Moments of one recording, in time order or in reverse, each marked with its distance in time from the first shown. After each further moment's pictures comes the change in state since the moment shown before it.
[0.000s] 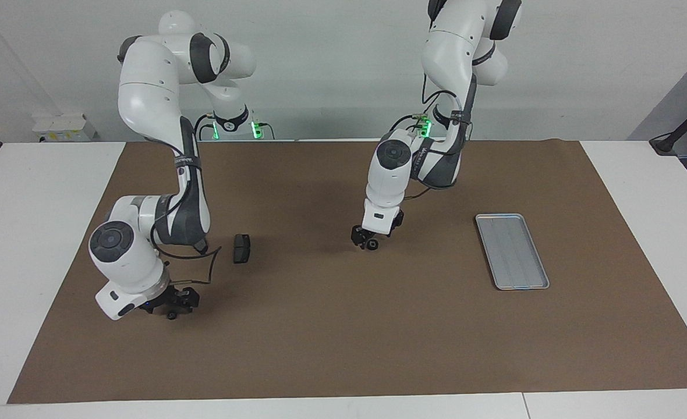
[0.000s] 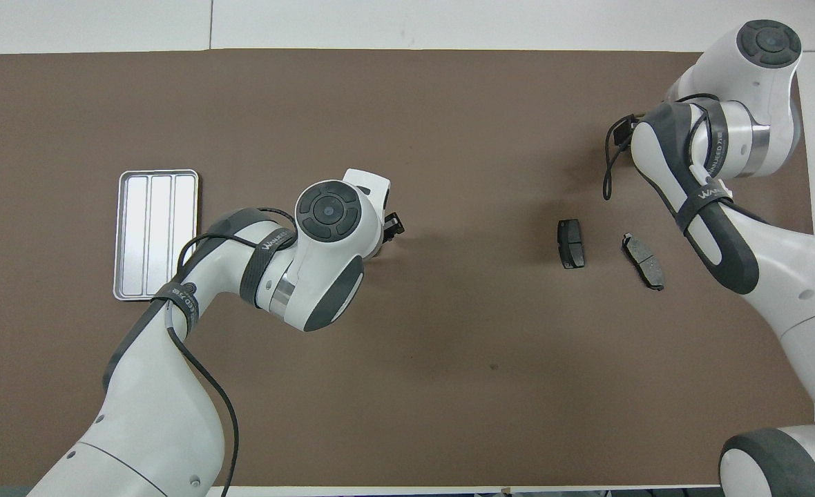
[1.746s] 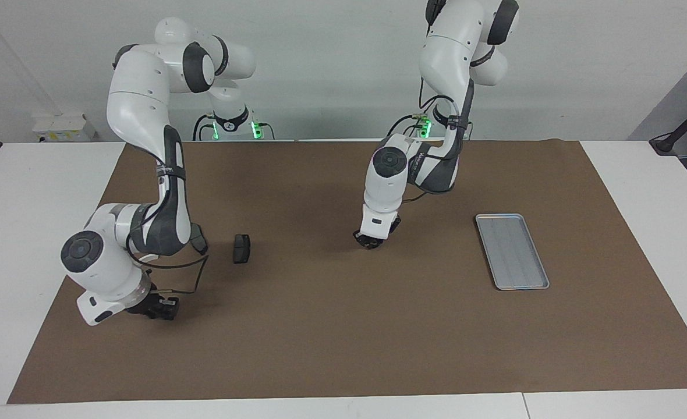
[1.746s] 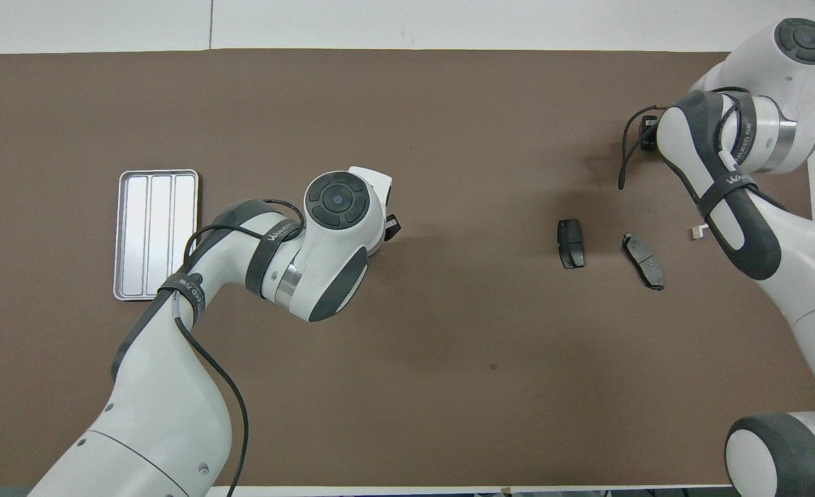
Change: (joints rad) left arm -0.002 0.034 0.015 0.074 0.022 -0.109 -0.005; right arm -0.056 0.042 -0.002 0.051 0.079 -0.015 0.008
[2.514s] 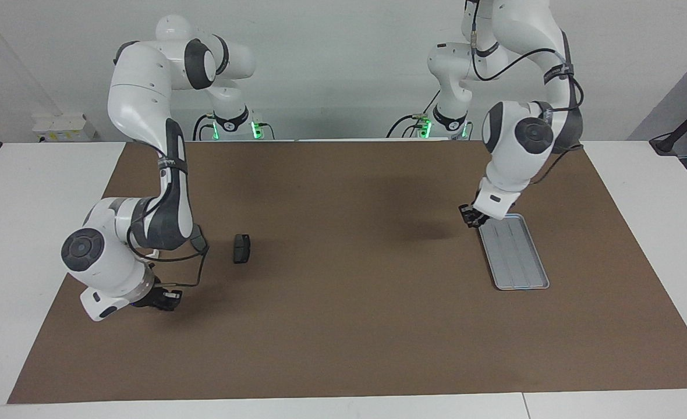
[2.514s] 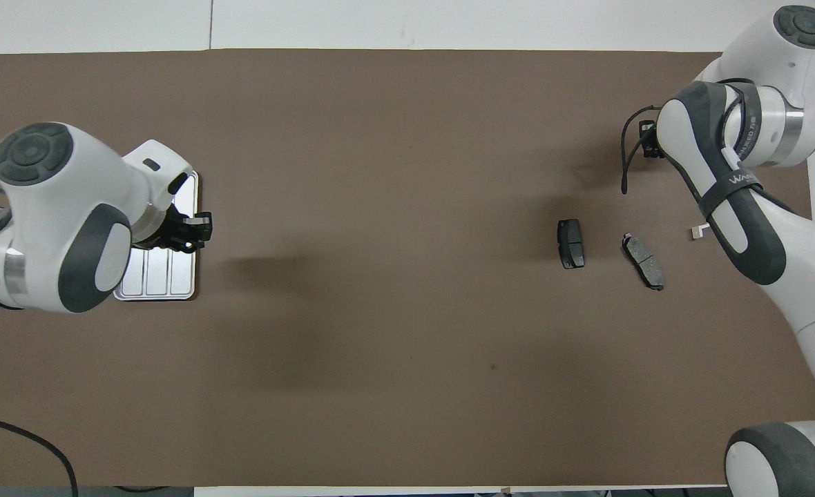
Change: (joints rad) left arm 0.454 -0.320 0.020 -0.237 0.018 -0.132 0.807; right arm 0.046 -0.069 0.001 0.031 -0.003 -0.191 0.000
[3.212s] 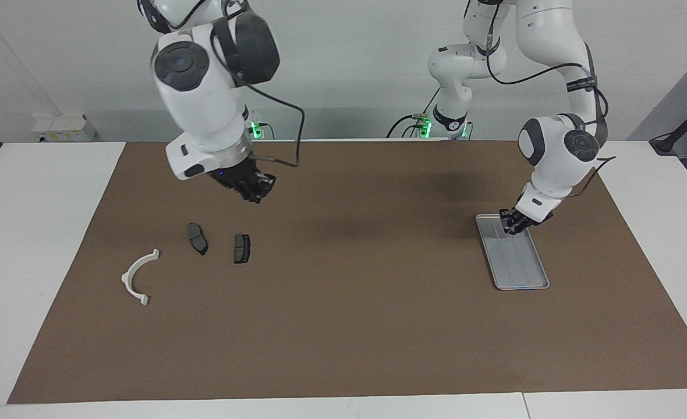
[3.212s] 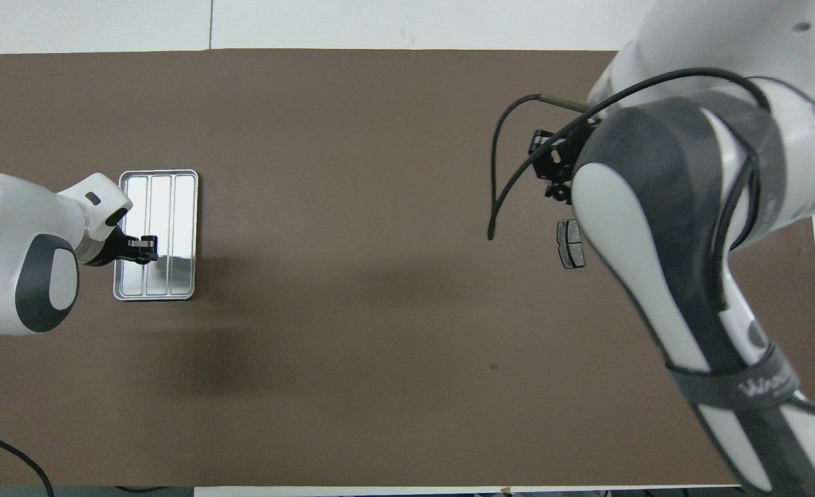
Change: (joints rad) left arm 0.148 0.012 -0.011 -0.162 0.000 0.216 0.238; right arm 0.357 -0.375 0.050 0.011 0.117 -0.393 0.803
